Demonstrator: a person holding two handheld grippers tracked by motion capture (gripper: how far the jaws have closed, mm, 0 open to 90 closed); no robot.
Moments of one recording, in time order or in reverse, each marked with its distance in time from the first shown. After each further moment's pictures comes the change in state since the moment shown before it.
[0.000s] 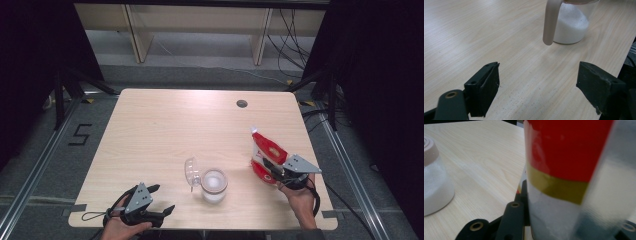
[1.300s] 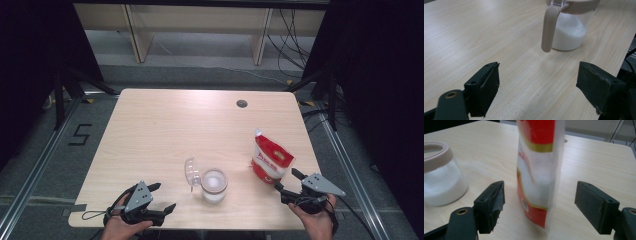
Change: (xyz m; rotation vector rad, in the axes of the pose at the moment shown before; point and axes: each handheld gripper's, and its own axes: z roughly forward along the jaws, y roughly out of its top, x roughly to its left) left arm -0.003 0.007 -0.001 -0.034 -0.005 -0.025; right arm 0.021 -0.011 -0.066 0.061 -0.097 0.170
